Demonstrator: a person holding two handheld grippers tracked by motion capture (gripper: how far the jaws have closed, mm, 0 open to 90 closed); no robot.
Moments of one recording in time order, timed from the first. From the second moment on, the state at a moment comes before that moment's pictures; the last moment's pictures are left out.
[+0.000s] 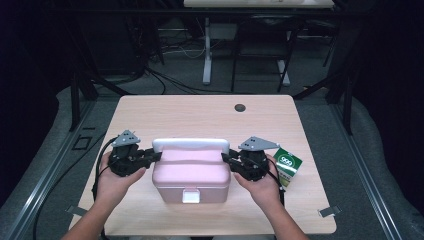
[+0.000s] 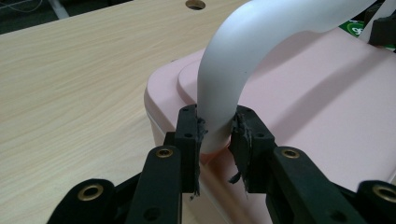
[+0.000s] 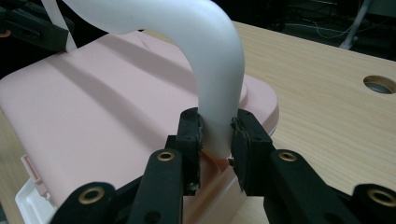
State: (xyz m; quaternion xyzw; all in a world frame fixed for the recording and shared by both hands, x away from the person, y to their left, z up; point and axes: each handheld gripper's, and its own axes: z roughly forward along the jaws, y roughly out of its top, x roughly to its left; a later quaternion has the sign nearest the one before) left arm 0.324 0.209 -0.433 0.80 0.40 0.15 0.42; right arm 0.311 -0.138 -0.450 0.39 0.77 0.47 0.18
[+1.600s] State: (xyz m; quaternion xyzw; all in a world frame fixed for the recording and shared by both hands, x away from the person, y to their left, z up) left arm 0.278 0.238 -0.441 0.81 0.38 0.12 0.43; right arm 0.319 -0.140 -0.429 0.40 0.76 0.48 0.17
